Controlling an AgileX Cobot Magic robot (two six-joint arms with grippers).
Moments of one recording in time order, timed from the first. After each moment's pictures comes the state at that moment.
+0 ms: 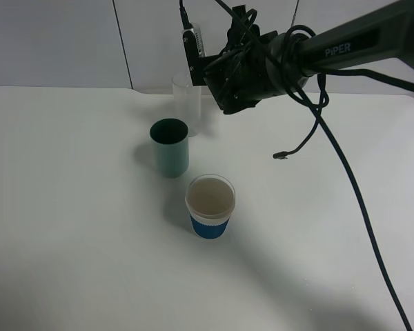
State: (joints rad) left arm 0.00 -0.01 -0.51 -0.05 1.06 0.05; right arm 0.72 2.14 -1.41 -1.70 0.90 0.29
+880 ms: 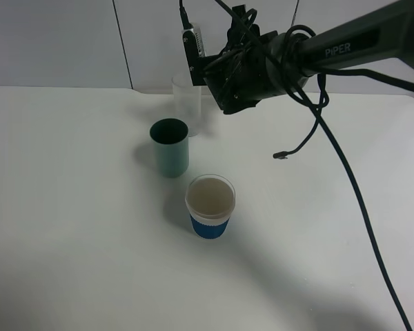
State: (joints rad) left arm 0.00 -0.01 -0.51 -0.05 1.06 0.05; right arm 0.72 2.14 -1.41 -1.71 0.90 0.28
